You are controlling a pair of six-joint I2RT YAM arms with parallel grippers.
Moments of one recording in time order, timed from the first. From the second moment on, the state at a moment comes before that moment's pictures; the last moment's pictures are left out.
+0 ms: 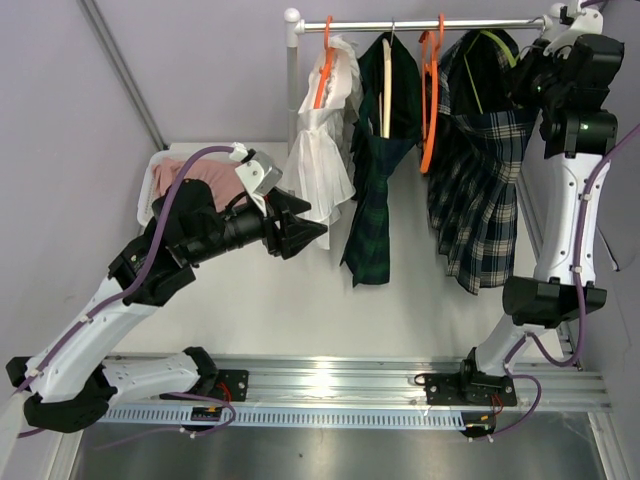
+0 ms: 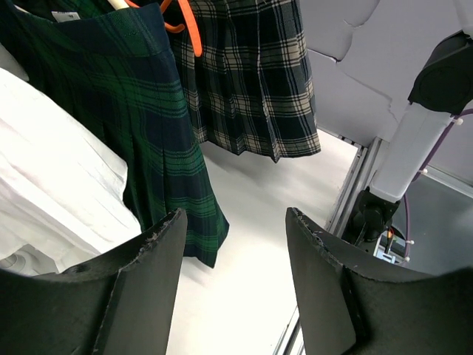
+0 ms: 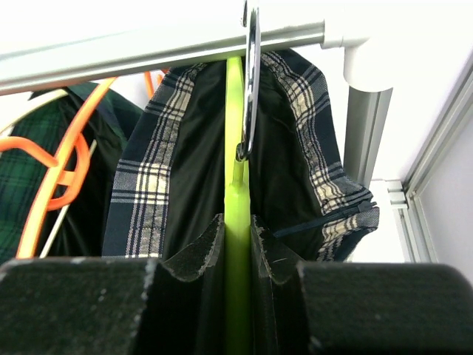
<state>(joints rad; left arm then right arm) -0.85 1.01 1.45 -0.52 0.21 -0.11 -0.12 1.75 2.34 -0.72 -0.21 0.15</state>
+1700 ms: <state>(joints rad) -0.85 1.05 1.42 -0.52 0.21 -0.12 -0.12 1.91 2.39 -0.54 -0.18 0.17</state>
